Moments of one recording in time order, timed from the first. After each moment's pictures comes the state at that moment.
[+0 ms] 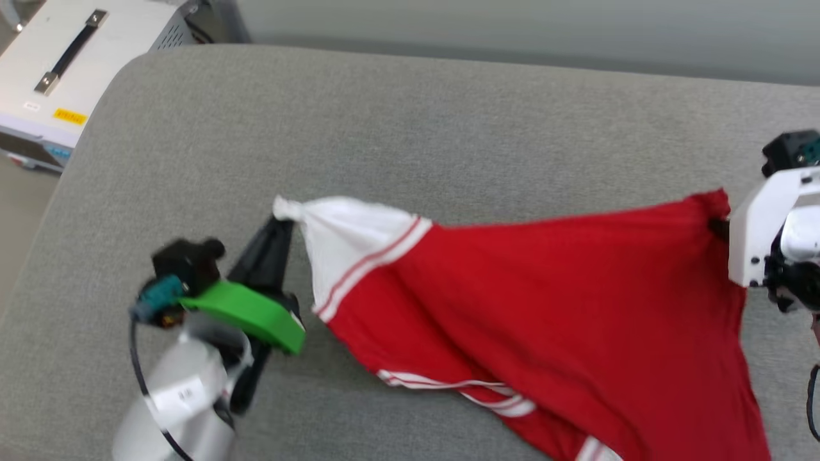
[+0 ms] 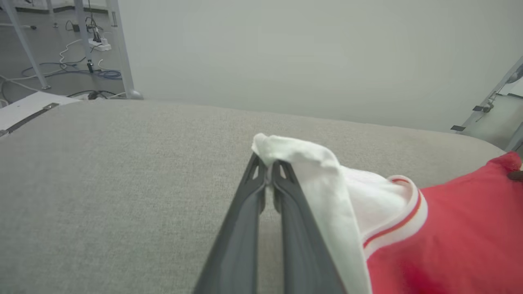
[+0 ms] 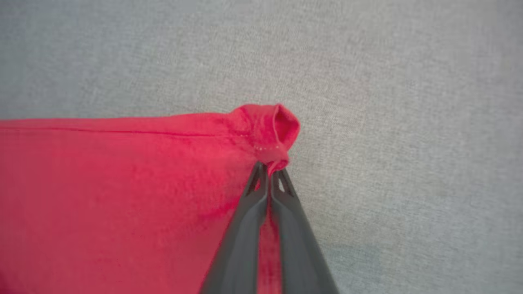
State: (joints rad) left arm -0.32 0.25 -0.27 0.27 -0.50 -0.12 -0.19; right arm -0.58 -0.47 0.22 0.44 0.56 0.13 0.71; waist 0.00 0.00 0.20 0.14
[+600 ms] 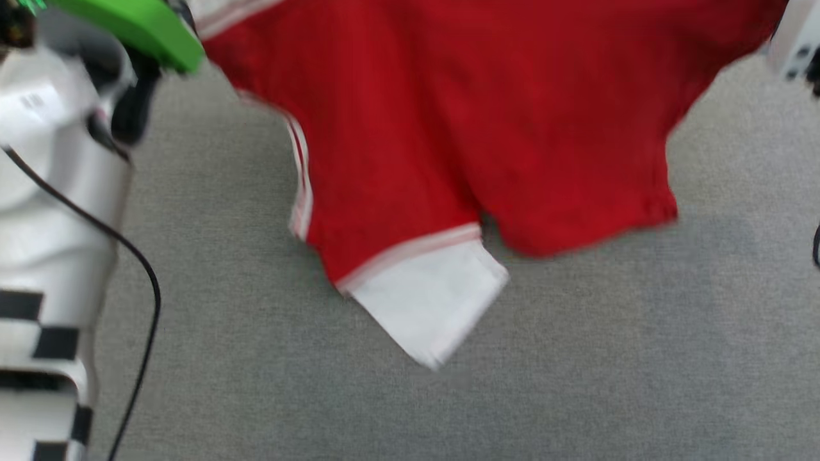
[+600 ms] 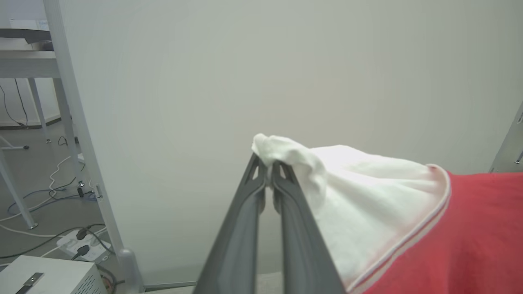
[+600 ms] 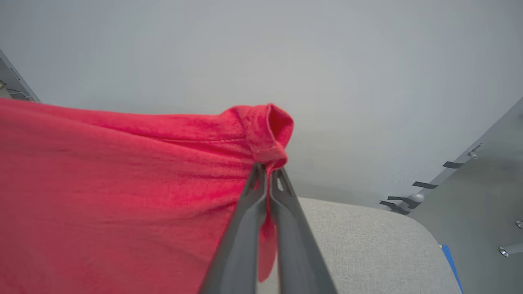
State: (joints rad) left arm -1.06 0.37 -0.31 0.60 -0.61 -0.13 -0.10; right arm -1.03 -0.35 0.08 0.56 0.30 0.13 0.39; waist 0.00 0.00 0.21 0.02
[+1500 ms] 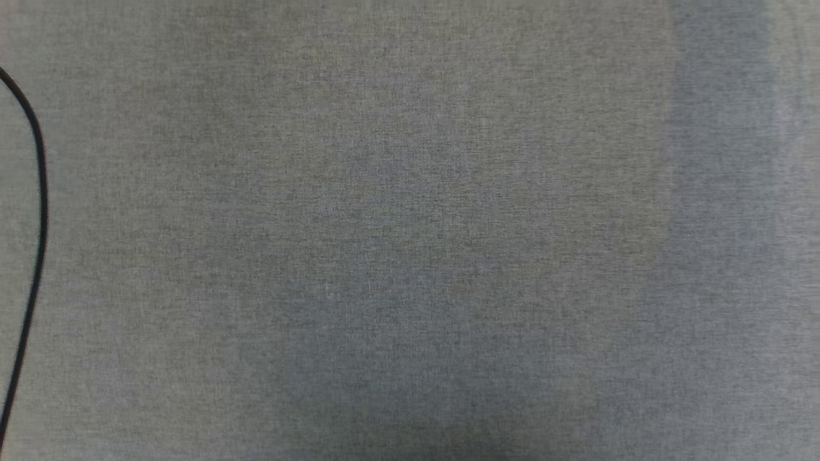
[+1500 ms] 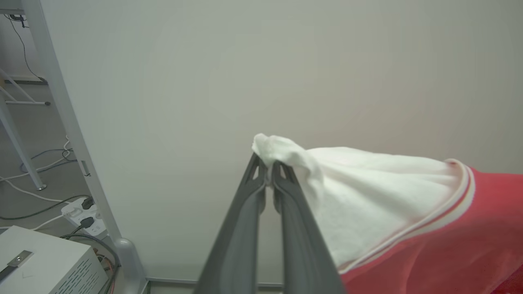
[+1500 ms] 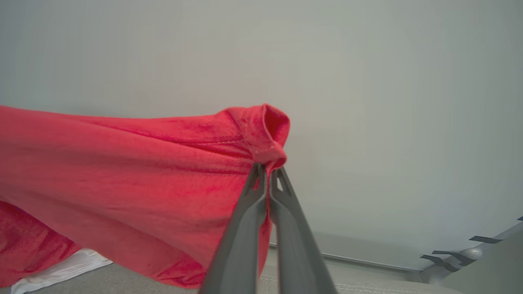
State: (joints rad) left arm -1.62 0.42 -0.38 0.95 -0.69 -0.13 -0.14; right arm -1.61 -0.27 0.07 0.90 0.18 0.13 0.17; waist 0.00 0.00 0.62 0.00
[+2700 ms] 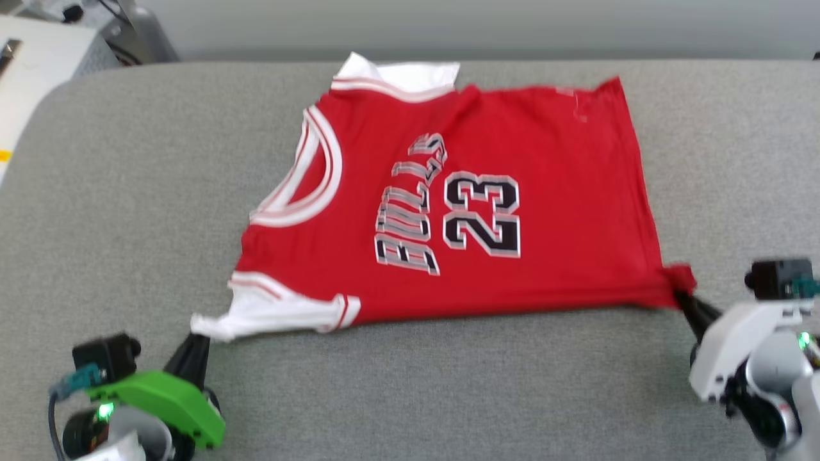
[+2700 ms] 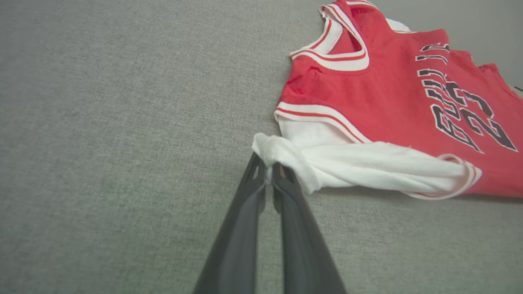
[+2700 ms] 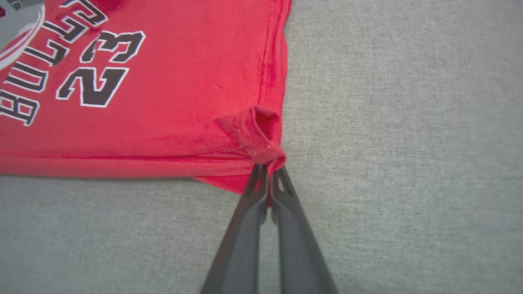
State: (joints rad) left arm -0.17 0.55 -0.47 0.32 -0.98 0.08 -0.21; right arm -0.22 -0.31 0.07 0.27 0.48 0.14 0.31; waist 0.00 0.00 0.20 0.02
